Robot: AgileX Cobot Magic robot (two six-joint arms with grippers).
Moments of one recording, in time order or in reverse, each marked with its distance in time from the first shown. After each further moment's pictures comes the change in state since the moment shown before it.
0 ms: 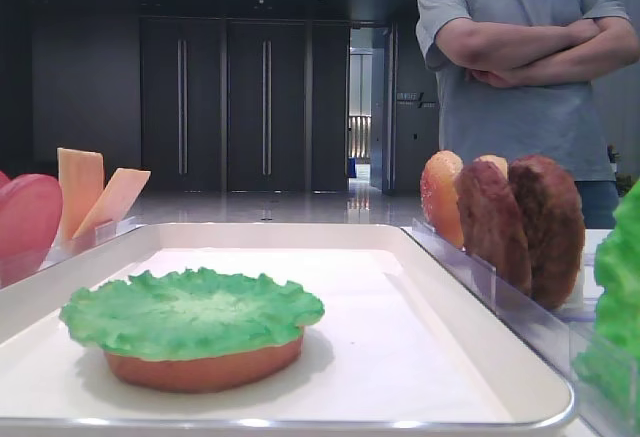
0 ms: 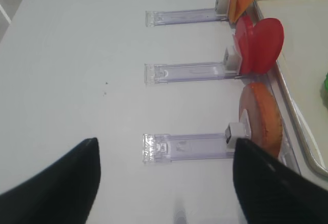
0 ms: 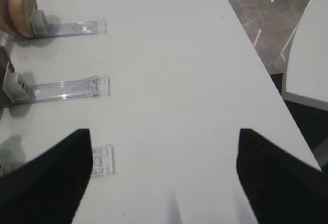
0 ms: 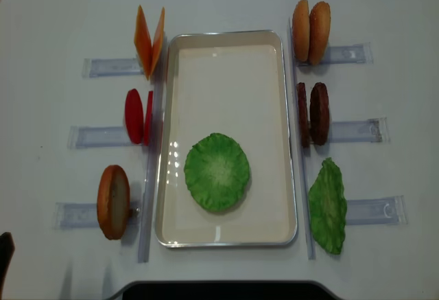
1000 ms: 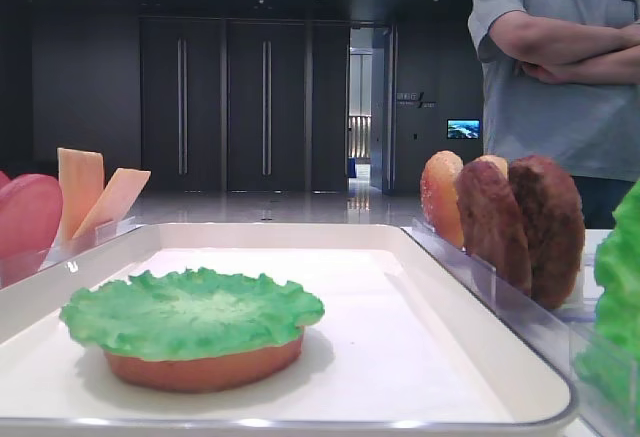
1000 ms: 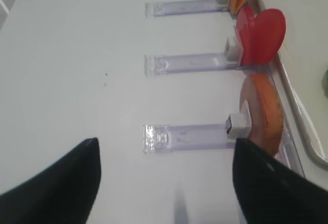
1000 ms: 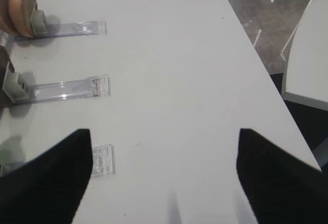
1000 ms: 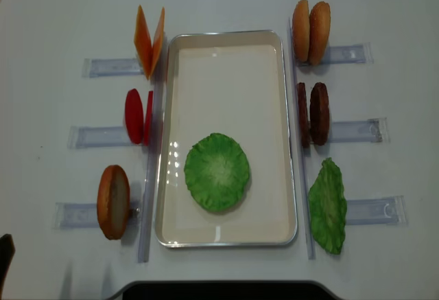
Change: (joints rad) left arm 0.000 0.052 -0.023 0.000 0.034 0.002; right arm 0.000 0.000 0.000 0.000 0.000 0.000
